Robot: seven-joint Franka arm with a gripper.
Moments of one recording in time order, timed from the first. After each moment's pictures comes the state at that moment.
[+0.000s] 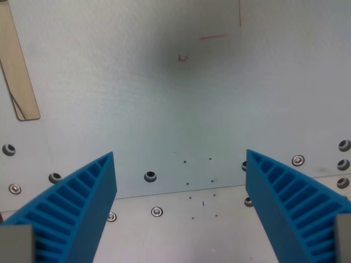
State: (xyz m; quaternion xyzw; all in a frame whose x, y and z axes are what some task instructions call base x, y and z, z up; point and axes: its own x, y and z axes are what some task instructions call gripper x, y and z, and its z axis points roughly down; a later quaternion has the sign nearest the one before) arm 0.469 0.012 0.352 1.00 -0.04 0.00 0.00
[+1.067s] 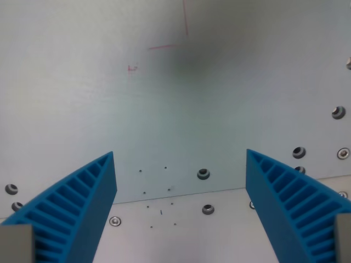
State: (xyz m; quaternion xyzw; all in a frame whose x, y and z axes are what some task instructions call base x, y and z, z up) arm 0.471 -0.059 0.350 1.00 -0.05 0.00 0.00
